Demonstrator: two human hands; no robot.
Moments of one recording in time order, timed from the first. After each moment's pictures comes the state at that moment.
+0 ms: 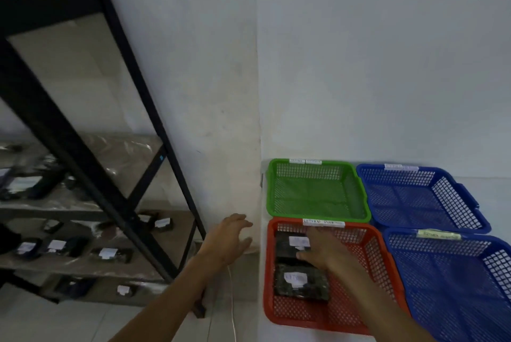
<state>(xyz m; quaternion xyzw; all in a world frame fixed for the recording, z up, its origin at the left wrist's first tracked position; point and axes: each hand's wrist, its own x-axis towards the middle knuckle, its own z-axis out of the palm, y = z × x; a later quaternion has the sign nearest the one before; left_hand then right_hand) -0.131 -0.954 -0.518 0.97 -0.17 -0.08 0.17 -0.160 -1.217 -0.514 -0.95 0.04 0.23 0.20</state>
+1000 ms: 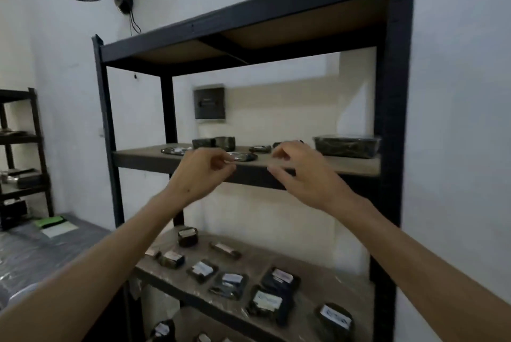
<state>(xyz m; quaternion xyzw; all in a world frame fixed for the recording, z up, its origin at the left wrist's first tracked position) -0.178 -0.385 -0.091 0.91 -0.03 0.36 0.20 -0.109 -0.616 -0.095 -0.81 -0.42 -0.31 0.27</state>
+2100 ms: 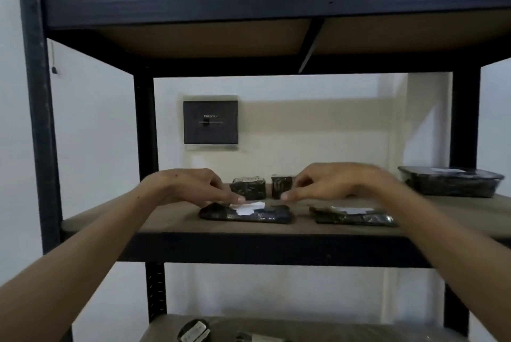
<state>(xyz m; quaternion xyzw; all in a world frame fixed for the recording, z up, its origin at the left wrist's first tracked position) 0.066 -0.038 -0.015 0.95 -0.16 -0.06 0.24 0.039 -0.318 -0.001 -0.98 -0.18 -0.01 0.08</state>
